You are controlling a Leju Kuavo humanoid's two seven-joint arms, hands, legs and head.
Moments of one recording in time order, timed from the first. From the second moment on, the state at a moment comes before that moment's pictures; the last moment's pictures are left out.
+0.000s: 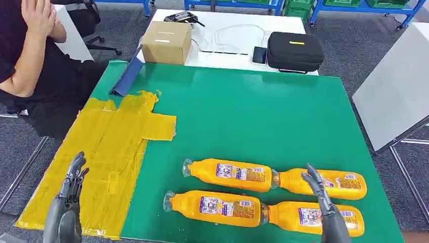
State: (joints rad) left arm 0.53 -0.32 0.06 -2.23 -0.22 -0.25 -0.32; right arm 0.59 -0.09 0.12 -2.29 0.41 -0.02 -0.30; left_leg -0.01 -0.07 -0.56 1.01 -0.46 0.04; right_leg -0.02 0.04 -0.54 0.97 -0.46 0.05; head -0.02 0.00
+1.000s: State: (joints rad) left arm 0.40 -0.19 0.00 -2.19 -0.29 -0.14 -0.15; right arm 0.40 -0.22 0.05 -2.15 0.59 0.23 0.07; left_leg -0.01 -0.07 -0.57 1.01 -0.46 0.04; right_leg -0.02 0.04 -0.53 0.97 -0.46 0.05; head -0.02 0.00
